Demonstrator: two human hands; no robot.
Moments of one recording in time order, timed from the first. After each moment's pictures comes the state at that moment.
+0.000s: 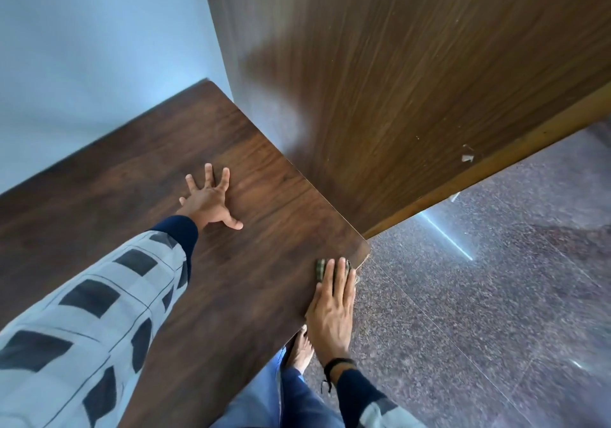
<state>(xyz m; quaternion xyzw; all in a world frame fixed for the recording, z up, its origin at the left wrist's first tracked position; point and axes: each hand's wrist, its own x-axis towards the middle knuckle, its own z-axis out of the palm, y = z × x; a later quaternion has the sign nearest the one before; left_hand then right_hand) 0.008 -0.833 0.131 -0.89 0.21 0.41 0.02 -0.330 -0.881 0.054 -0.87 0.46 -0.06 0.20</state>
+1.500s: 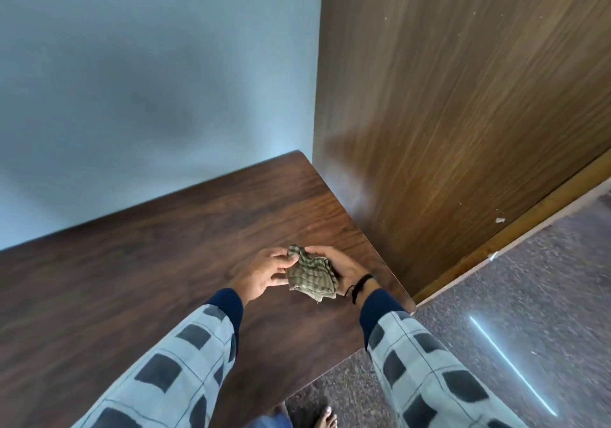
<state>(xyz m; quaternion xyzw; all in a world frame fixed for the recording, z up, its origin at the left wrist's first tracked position) -0.095 -0.749 0.161 -0.67 -0.05 0.42 -0.61 -0.161 -0.928 0.166 -0.43 0.27 0.28 0.81</state>
